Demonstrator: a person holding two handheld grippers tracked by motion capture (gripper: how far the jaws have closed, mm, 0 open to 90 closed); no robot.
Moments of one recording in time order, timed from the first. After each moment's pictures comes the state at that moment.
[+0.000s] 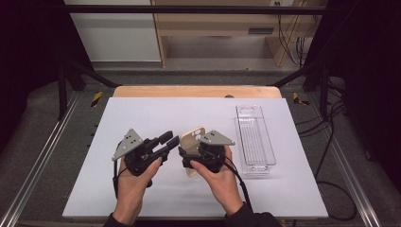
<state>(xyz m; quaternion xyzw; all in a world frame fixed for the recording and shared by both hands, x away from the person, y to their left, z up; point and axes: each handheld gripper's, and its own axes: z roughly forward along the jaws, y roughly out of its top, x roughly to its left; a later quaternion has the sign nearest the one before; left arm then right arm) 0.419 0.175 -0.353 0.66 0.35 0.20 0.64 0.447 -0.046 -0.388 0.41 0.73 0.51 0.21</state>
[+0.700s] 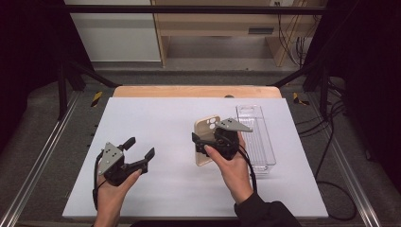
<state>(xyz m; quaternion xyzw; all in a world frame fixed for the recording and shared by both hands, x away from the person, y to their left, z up) 0.415 0.235 -0.411 0.67 0.38 0.31 0.56 0.469 -0.080 -0.368 0.46 0.69 0.52 0.20</state>
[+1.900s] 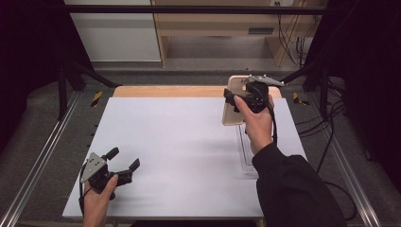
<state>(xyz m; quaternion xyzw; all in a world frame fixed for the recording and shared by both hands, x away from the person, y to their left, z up) 0.414 0.289 -0.456 0.66 0.41 0.29 0.56 0.564 -0.155 -0.306 0.56 0.62 0.48 0.26</state>
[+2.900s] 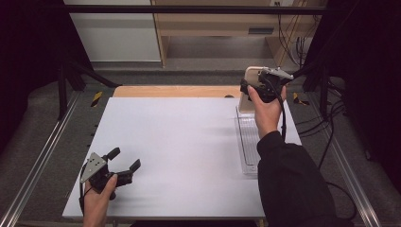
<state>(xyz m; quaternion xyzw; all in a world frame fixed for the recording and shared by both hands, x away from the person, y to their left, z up) 0.415 0.289 -0.456 0.66 0.40 0.28 0.57 0.610 -0.197 -0.320 0.58 0.59 0.46 0.34</state>
